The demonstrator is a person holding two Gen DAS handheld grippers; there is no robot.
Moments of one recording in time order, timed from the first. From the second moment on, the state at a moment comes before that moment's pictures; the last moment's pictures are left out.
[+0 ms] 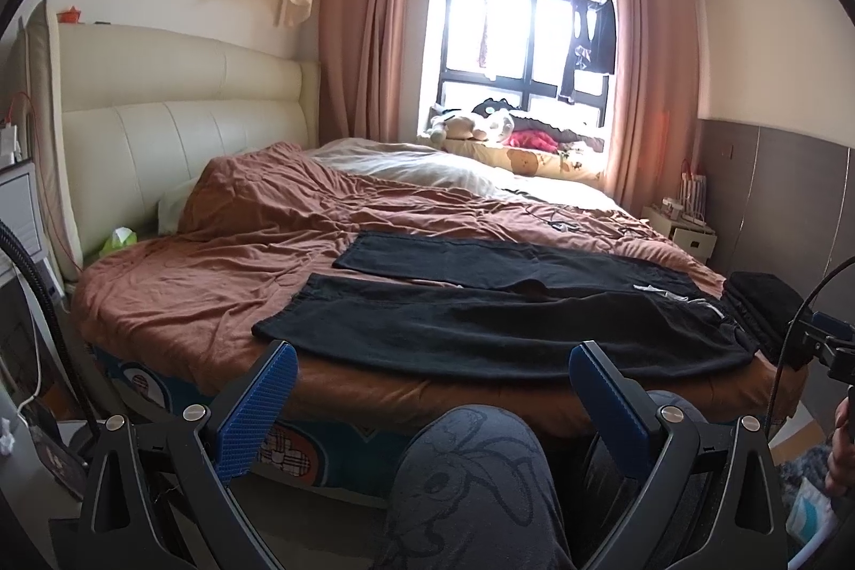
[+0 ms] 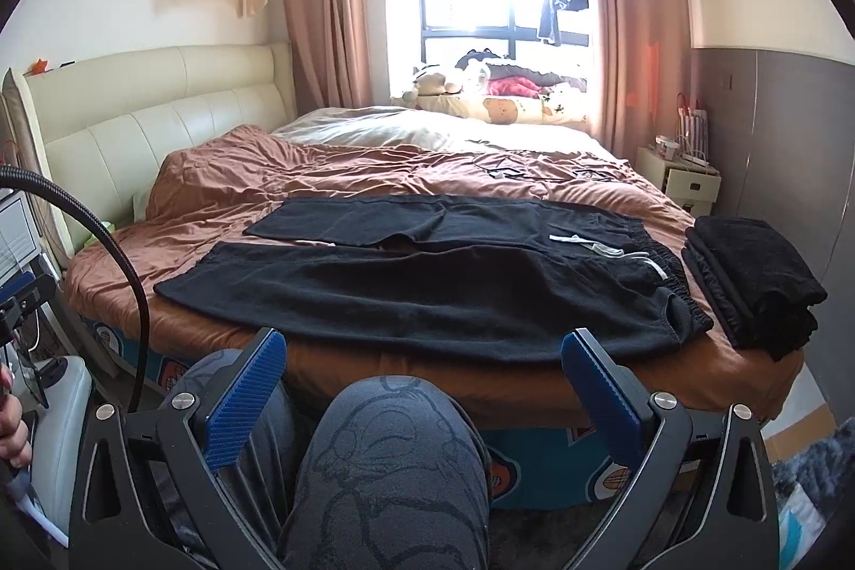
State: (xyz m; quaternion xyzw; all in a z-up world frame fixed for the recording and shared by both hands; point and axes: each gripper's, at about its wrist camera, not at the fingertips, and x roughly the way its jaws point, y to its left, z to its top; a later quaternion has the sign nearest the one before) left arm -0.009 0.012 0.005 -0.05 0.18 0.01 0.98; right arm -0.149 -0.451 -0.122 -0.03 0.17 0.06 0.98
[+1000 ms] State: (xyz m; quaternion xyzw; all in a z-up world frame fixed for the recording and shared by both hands) left arm 0.087 0.069 -0.024 -0.09 0.25 0.04 0.96; right arm -0.082 -0.473 -0.121 -0.03 0.26 -0.02 0.96
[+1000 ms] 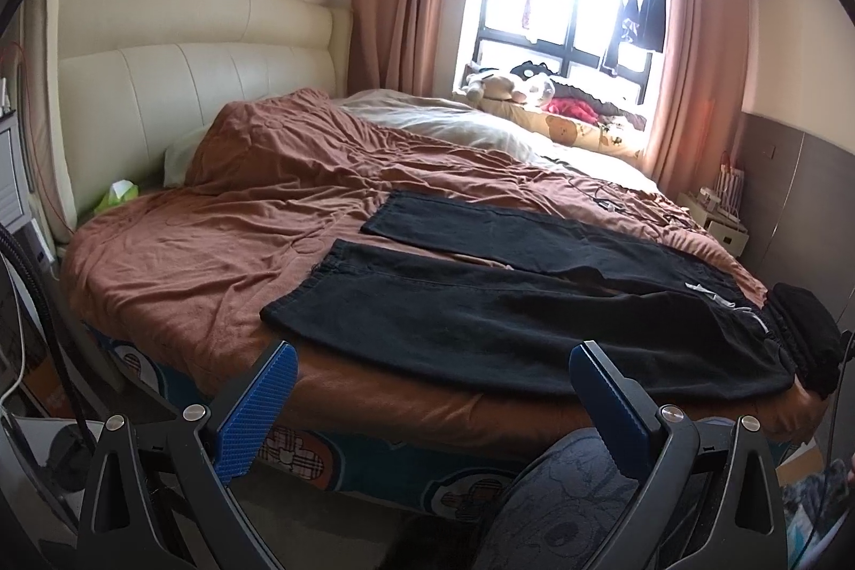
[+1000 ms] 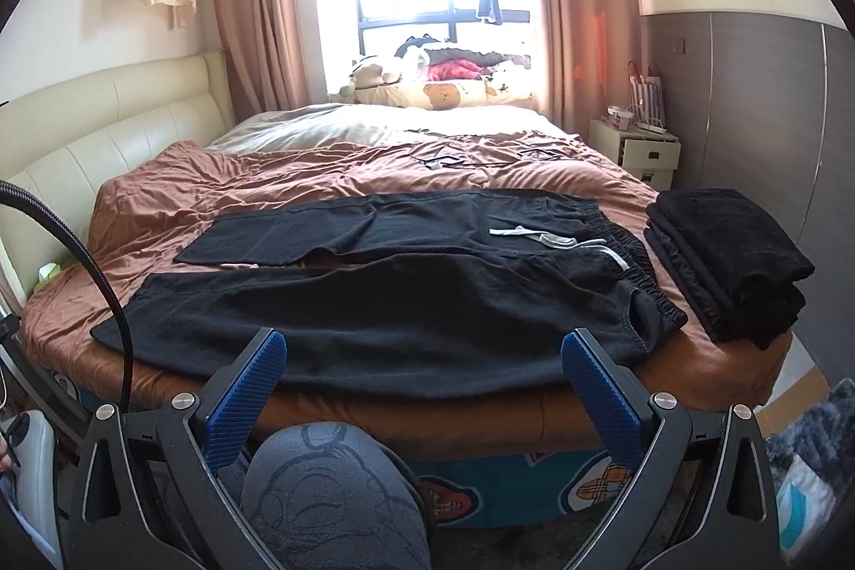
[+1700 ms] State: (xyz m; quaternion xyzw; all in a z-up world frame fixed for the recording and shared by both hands) left arm 0.185 0.159 -0.090 -0.20 0.34 0.08 0.92; right arm -0.037 -0.501 -0.101 0.04 0.27 -0.09 0.96
